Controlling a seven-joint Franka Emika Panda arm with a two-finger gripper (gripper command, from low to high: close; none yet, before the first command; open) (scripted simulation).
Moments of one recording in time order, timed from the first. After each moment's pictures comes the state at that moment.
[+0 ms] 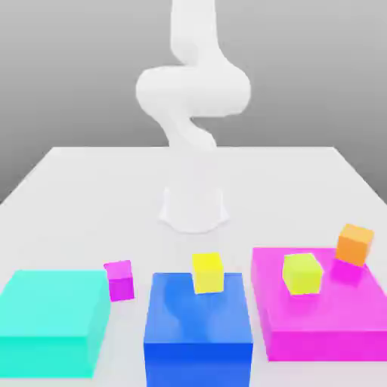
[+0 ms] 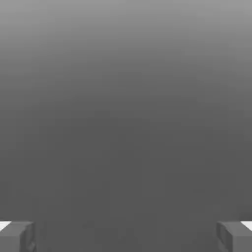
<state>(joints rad) -0.02 -0.74 0.00 -2.36 -0.04 2.35 0.77</state>
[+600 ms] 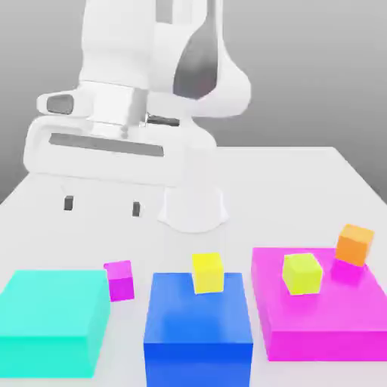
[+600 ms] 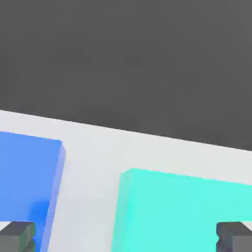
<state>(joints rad) -0.16 -0.30 -0.20 -2.78 -0.23 2.70 0.47</state>
